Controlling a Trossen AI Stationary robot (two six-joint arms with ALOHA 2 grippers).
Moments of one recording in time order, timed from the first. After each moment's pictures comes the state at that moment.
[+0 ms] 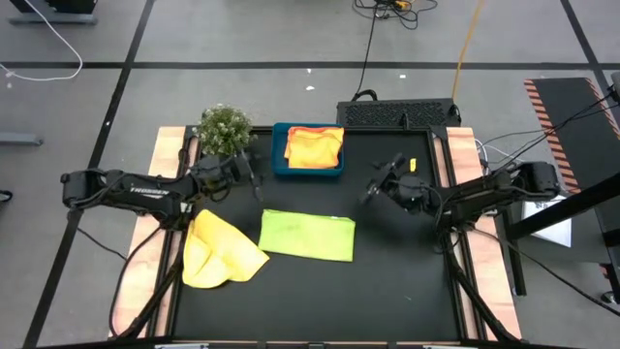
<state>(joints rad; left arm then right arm) 0.27 1.09 0.32 0.75 -0.14 0.30 -0.07 1.26 0.29 0.82 0.70 -0.21</state>
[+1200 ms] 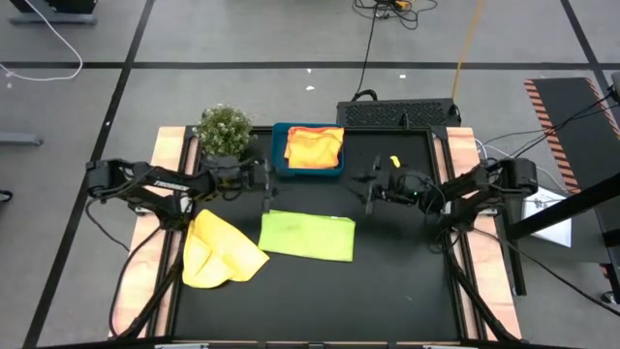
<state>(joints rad) 0.28 1.35 0.41 0.89 0.22 0.23 -0.19 1.47 0.24 1.30 0.00 0.00</state>
